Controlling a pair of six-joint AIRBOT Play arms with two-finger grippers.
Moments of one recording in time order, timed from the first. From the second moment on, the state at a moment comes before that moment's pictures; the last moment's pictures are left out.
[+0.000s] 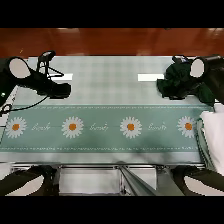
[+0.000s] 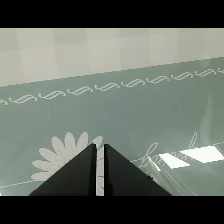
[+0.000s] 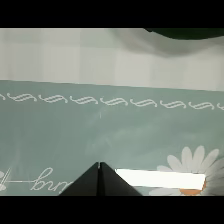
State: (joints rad) left arm -0.18 -1.21 1.16 1.35 -1.24 -1.62; right arm 0.18 -1.30 1.22 -1.65 1.35 1.74
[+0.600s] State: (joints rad) left arm -0.18 -1.24 1.16 1.35 -1.21 -1.62; right arm 0.18 -1.30 1.22 -1.67 1.08 1.74
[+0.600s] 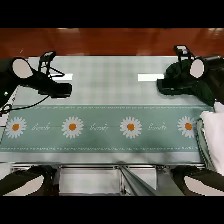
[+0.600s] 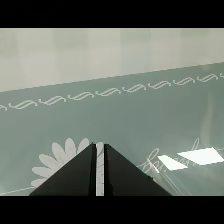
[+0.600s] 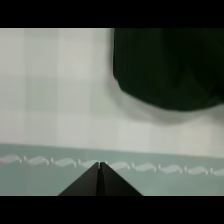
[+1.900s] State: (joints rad) left arm -0.18 -1.16 1.01 1.50 -1.52 -1.69; right arm -0.31 -1.90 1.63 -1.57 0.95 1.56
